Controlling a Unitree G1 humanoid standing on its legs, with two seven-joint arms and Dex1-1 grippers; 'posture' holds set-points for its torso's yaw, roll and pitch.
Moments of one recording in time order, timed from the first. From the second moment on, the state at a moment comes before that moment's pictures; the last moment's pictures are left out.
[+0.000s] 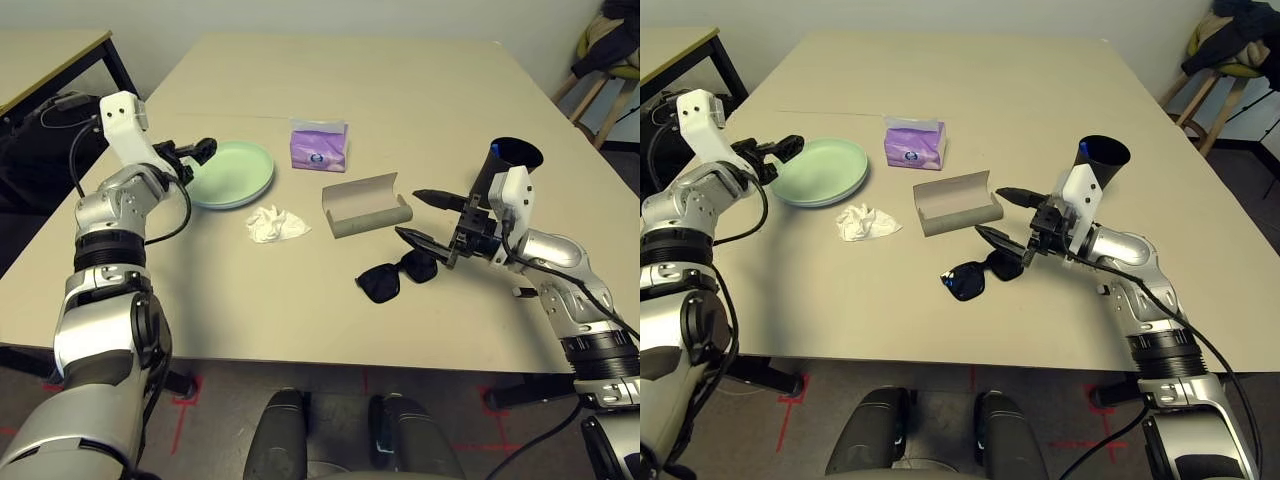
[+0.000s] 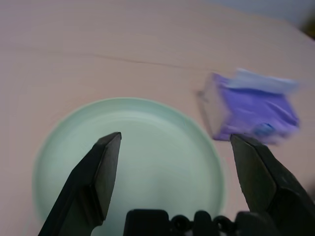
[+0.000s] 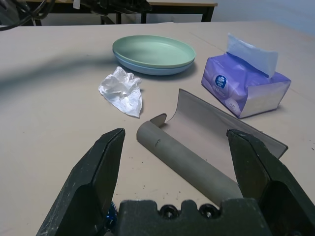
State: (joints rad) left arm -0.88 0.57 0.23 0.70 -0.30 0.43 -0.63; right arm -0.41 -0.50 0.01 0.13 0.37 0.07 0.97
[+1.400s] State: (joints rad) left arm -0.68 0.62 -0.02 0.61 -0.15 0.15 -1.10; right arm -0.39 -0.50 0.01 0.12 0.34 0.09 0.96
